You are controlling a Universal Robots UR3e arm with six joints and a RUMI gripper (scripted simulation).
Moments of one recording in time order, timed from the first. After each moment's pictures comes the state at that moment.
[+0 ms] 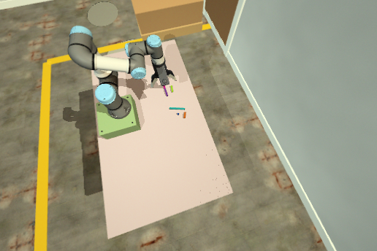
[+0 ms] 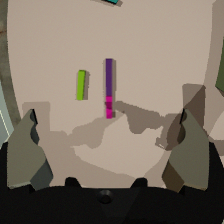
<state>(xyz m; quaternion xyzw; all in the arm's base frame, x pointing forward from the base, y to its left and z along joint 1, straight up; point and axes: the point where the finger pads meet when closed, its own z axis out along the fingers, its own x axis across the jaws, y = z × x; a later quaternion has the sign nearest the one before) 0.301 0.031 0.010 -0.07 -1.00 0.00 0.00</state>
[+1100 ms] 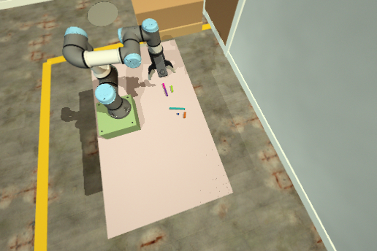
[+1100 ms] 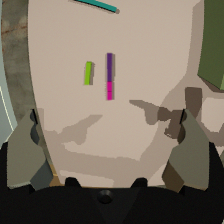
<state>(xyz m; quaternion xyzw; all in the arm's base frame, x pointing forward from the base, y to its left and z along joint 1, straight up) 0.301 0.032 0.089 -0.07 -1.00 0.00 0.00</state>
